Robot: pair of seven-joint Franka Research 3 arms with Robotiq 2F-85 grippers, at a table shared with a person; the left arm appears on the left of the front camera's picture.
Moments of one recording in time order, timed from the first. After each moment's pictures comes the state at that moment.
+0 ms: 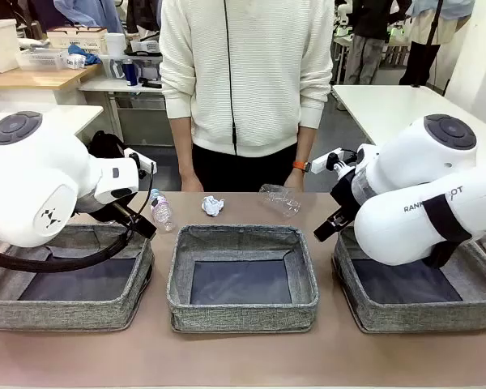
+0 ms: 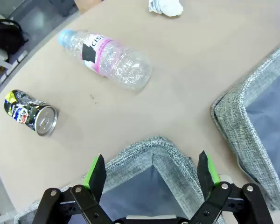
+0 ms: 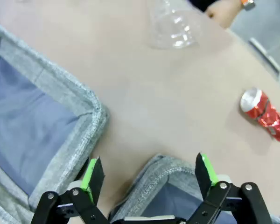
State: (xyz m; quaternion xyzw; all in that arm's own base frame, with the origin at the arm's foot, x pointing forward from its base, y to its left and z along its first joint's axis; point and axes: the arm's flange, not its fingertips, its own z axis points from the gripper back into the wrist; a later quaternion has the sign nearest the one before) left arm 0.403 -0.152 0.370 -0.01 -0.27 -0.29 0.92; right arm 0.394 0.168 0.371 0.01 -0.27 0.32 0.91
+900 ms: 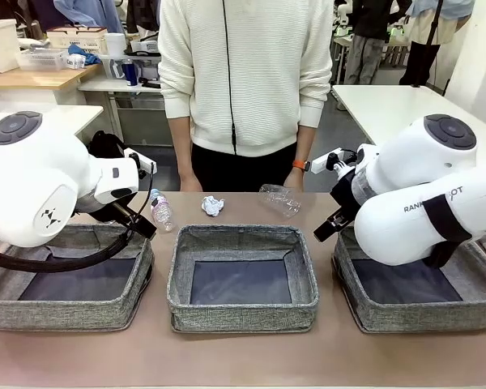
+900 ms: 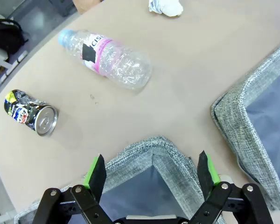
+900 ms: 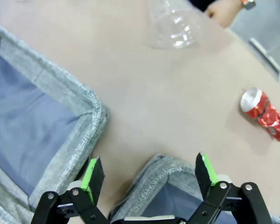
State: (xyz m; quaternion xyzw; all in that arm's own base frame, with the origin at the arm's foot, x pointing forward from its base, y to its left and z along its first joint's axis) left arm 0.403 -0.152 0.370 -0.01 -0.27 -0.29 0.92; right arm 0.394 0.168 0.371 0.01 -0.27 0.32 0.91
